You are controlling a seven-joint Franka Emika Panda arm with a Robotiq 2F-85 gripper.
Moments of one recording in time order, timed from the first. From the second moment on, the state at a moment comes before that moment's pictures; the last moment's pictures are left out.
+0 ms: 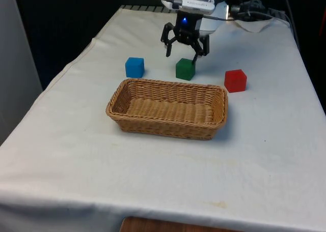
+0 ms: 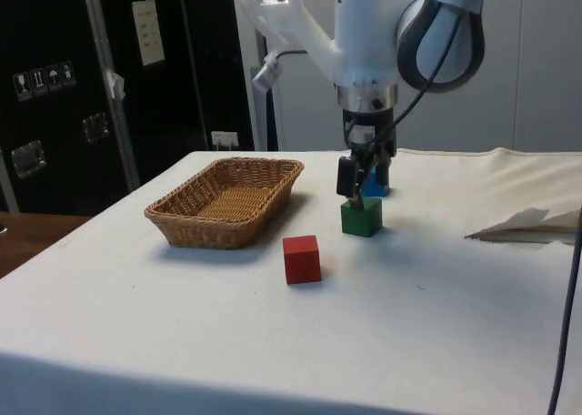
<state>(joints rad) 0.65 0.15 -0.78 -2.75 -0.31 2.94 0.46</state>
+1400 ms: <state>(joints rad) 0.65 -0.04 -0.79 -2.80 -0.28 2.88 0.43</state>
